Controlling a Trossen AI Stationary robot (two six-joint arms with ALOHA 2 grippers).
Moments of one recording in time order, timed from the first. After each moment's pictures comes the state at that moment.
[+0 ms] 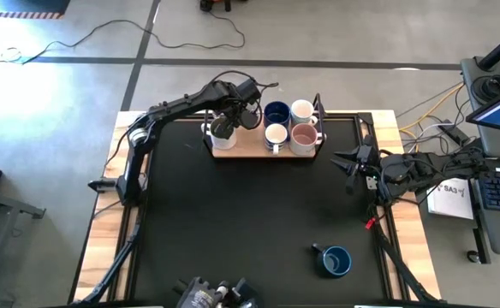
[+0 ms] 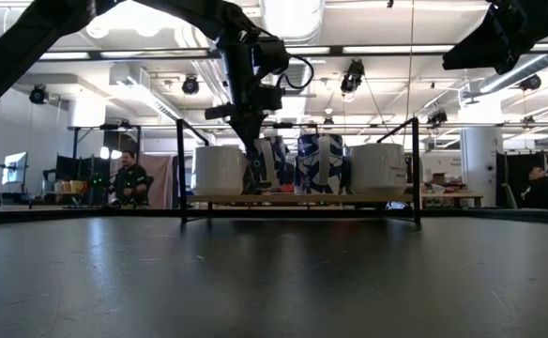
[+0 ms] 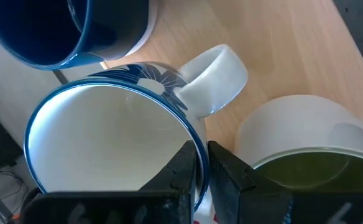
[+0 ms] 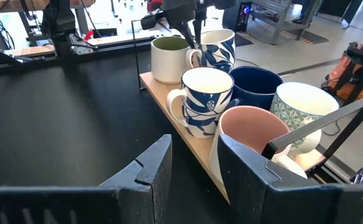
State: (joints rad) left arm 0.52 2.07 1.98 -1.12 -0.20 1.17; right arm 0.19 0.44 0.57 -0.54 0.60 0.21
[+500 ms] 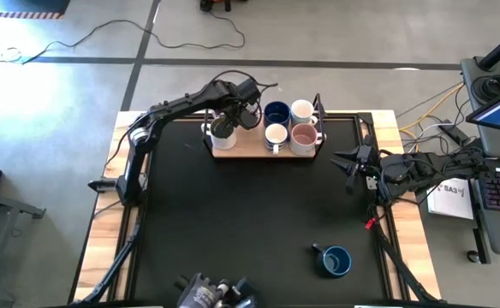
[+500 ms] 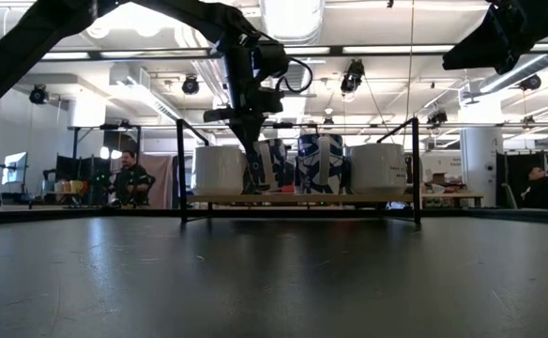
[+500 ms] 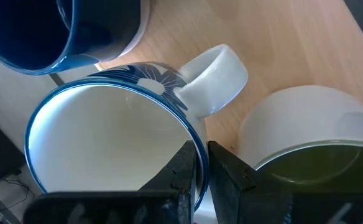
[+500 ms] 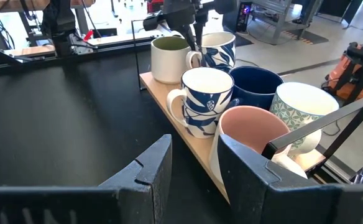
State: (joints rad) left arm 0.53 2.08 1.98 -1.12 -0.19 1.24; right arm 0.19 0.44 0.57 -0.54 0.60 0.21
